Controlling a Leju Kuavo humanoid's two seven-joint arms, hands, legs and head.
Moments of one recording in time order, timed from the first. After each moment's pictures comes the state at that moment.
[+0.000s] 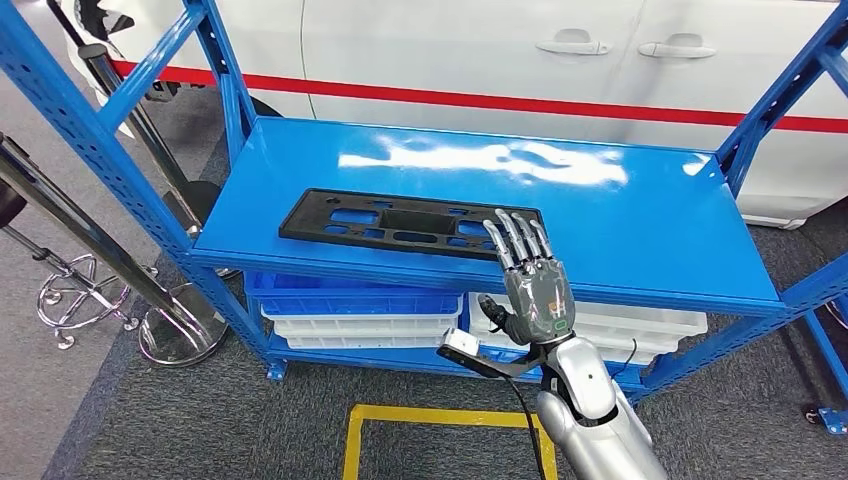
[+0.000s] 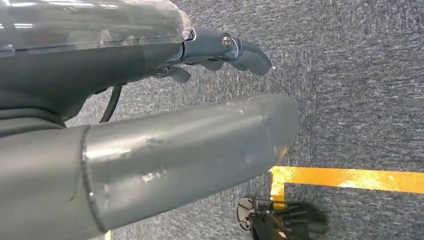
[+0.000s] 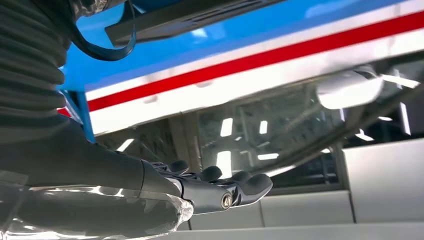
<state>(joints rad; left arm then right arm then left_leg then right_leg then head) -0.11 -0.17 1.23 -0.22 -1.09 0.18 -0.40 -0.26 -0.10 0.32 -1.44 1.24 -0.45 0.01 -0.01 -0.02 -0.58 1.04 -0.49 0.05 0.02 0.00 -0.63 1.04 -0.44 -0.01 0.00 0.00</state>
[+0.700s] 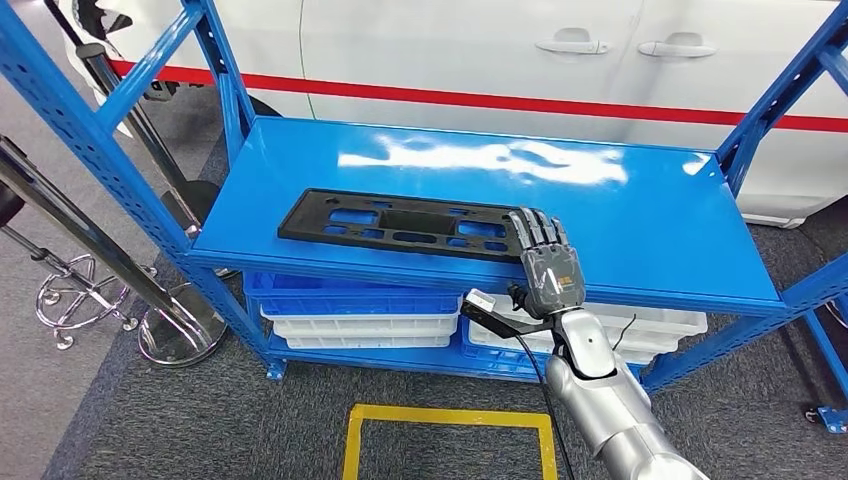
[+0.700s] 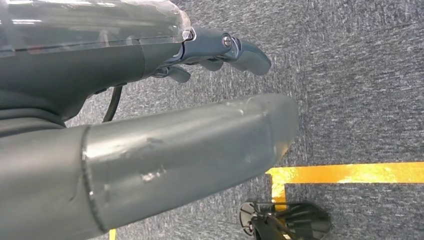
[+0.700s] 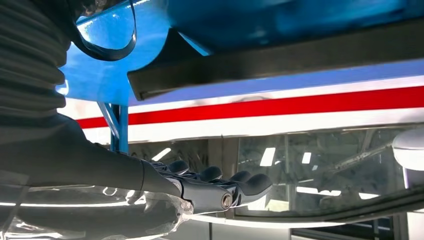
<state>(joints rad) -0.13 -0.18 1.18 -0.22 -1.14 0.18 -0.37 -0.46 -0.09 0.24 -0.96 1.28 -0.55 0.04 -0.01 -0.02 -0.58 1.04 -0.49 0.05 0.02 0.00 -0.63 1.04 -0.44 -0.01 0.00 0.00</state>
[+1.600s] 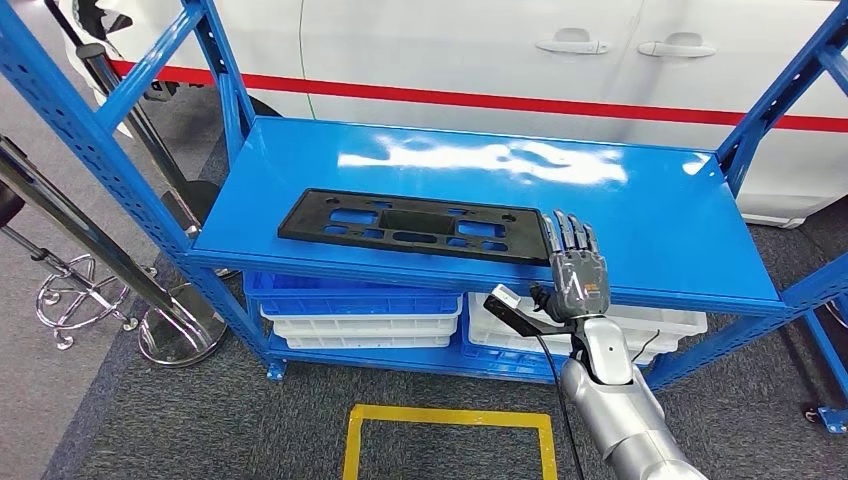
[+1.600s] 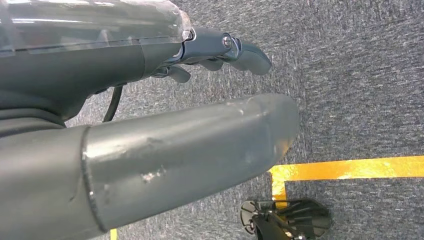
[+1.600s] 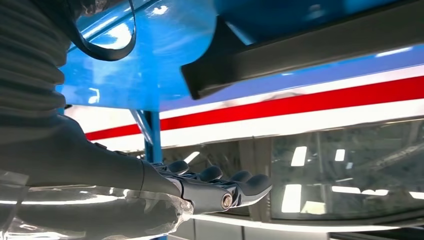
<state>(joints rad) -0.13 -0.19 1.16 -0.22 -1.14 0.18 -0.37 -0.44 -0.10 0.12 -0.94 1.25 -0.61 0.02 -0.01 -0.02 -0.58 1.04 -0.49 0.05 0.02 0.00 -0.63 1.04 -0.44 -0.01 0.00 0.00</state>
